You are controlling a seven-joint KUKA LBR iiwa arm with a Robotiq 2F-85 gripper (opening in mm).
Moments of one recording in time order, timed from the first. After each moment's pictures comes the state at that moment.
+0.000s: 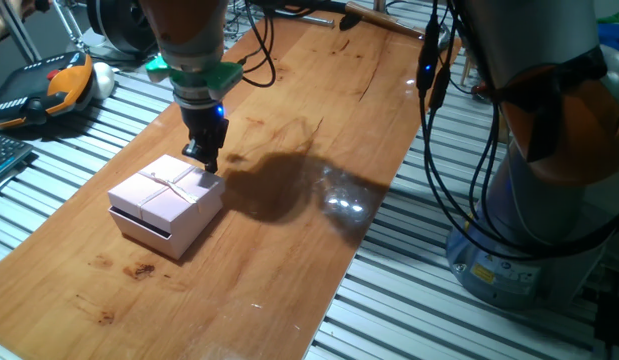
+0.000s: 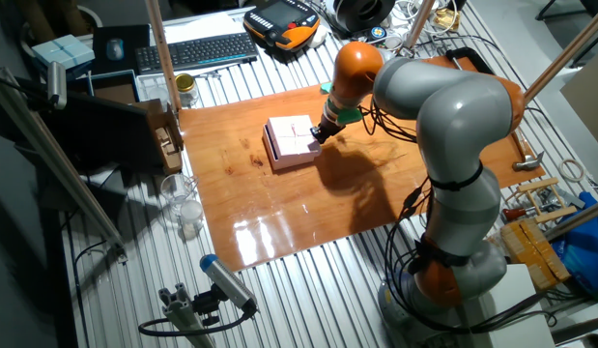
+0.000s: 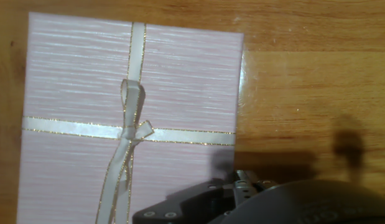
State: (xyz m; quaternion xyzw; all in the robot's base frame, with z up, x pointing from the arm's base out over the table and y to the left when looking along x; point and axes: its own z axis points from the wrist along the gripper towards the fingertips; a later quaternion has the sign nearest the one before) arm 0.572 0.095 0.086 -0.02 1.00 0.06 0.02
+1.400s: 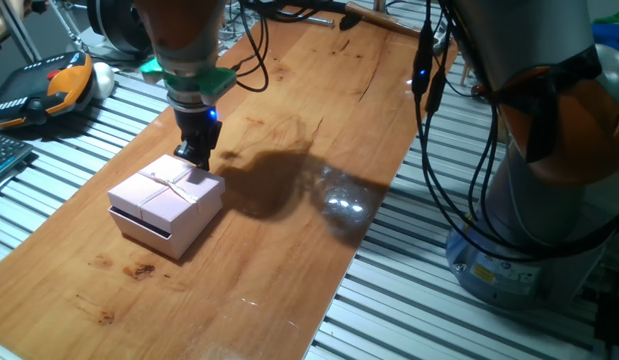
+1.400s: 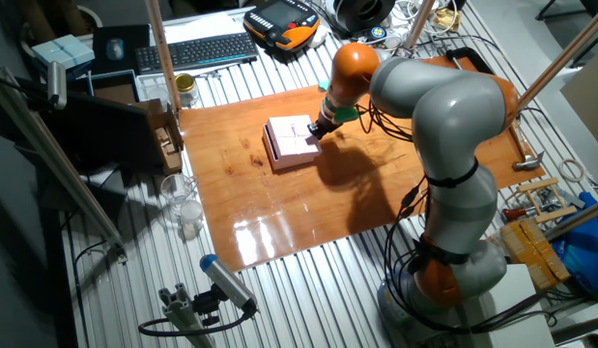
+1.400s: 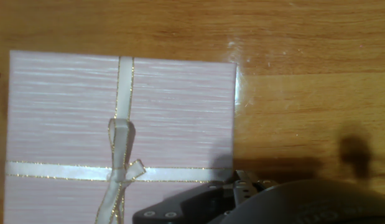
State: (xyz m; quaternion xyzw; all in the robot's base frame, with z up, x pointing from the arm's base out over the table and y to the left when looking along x) arm 0.597 0.095 0.076 -0.01 1.00 0.06 0.03
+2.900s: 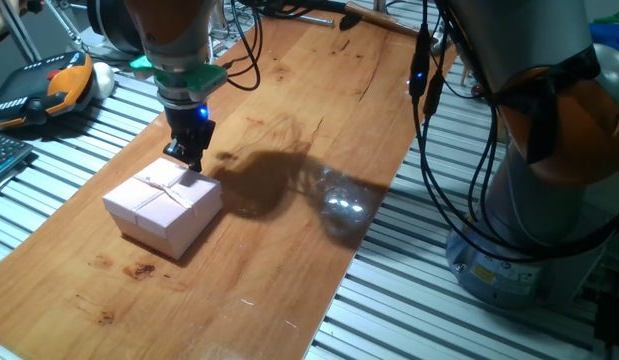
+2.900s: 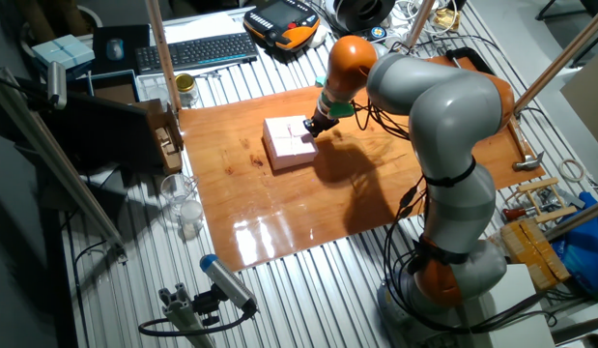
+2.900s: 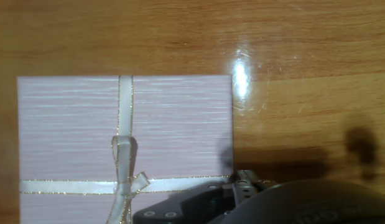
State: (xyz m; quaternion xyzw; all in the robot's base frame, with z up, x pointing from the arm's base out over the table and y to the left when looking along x) arm 0.603 0.109 0.084 0.01 1.00 0.07 0.02
